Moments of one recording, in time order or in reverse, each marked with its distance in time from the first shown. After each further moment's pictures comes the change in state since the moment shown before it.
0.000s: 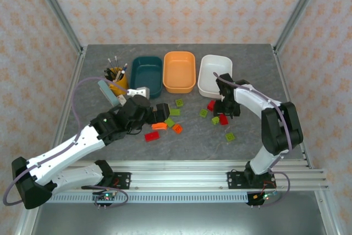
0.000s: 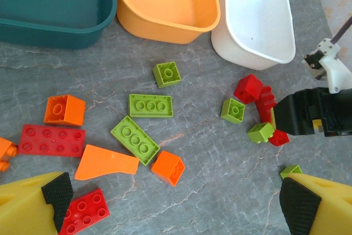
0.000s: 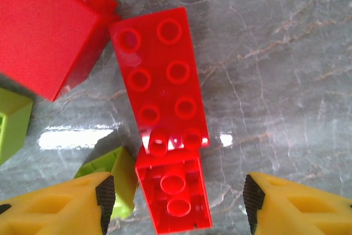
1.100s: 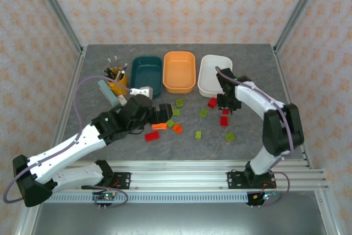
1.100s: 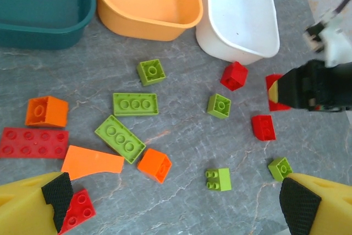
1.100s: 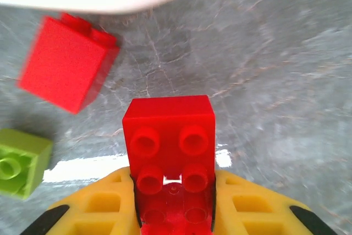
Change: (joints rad) left arm -0.027 0.041 0.048 0.007 0.023 0.009; right arm 0.000 -0.077 0.069 -0.024 0.089 0.066
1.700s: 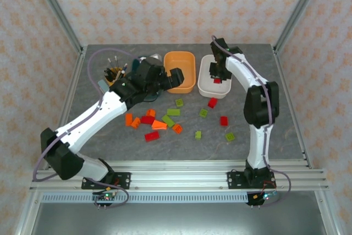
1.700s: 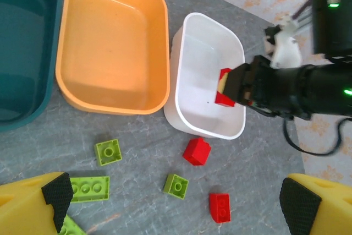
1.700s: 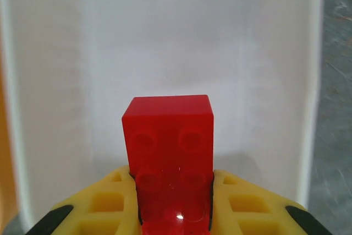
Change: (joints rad) left arm 0.195 0.395 0.420 0.038 0.121 -0.011; right arm -0.049 0.546 0.733 -0.102 -0.008 0.064
